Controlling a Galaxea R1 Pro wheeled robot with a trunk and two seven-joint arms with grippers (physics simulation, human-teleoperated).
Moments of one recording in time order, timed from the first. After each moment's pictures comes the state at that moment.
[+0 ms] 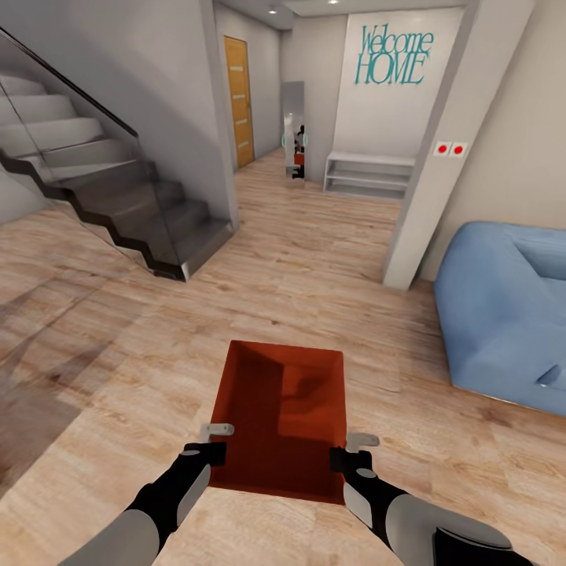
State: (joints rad) left arm -0.61 -0.05 -0.24 -0.49 0.23 0.25 0.23; right arm -0.76 0.13 1.42 -0.03 -1.47 -0.21 -0.21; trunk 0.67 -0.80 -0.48
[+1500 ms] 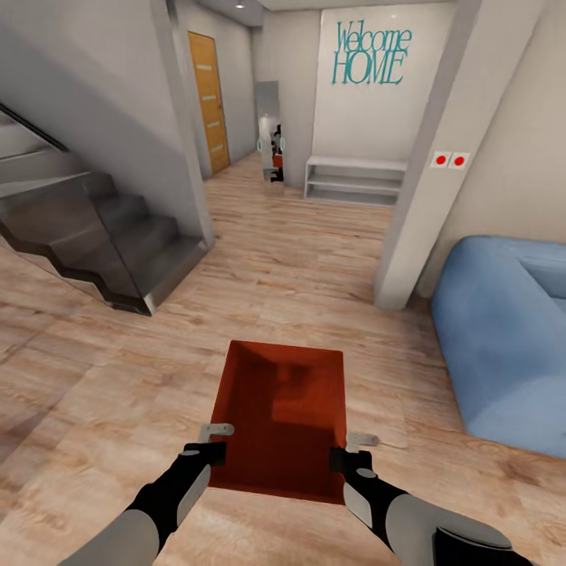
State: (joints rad) left arm -0.61 -0.05 -0.24 -0.49 0.24 0.25 0.23; right arm -0.76 0.13 1.42 -0.03 -1.47 -0.21 -0.21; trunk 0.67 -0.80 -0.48
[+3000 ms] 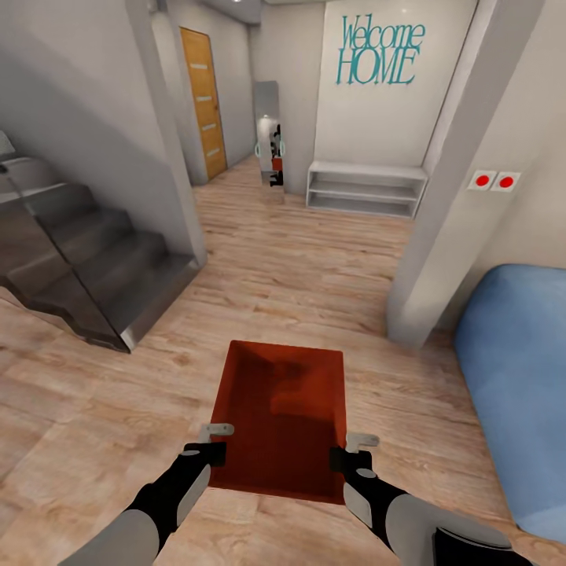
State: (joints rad) left arm -0.61 -0.05 -0.24 -0.49 0.24 0.25 0.23; right arm -0.76 0.13 1.42 -0.03 -1.47 -0.21 -0.21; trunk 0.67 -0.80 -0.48
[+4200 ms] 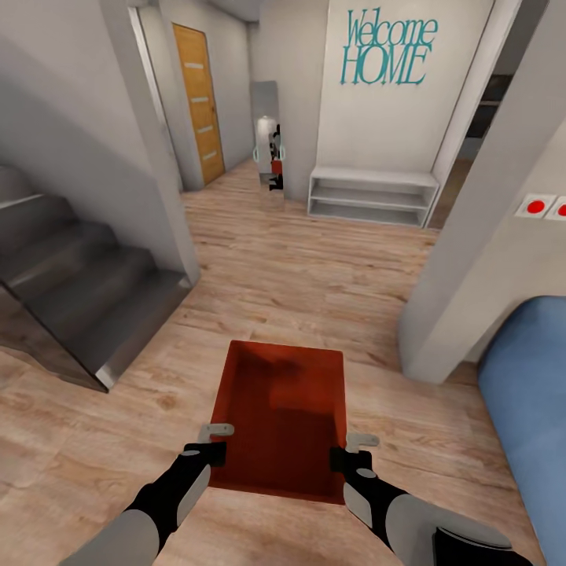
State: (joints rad) left arm -0.61 -0.05 -0.24 -0.49 0.24 0.25 0.23; right arm -0.76 0.13 1.42 -0.03 -1.47 -0.21 -0.21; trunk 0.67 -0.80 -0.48
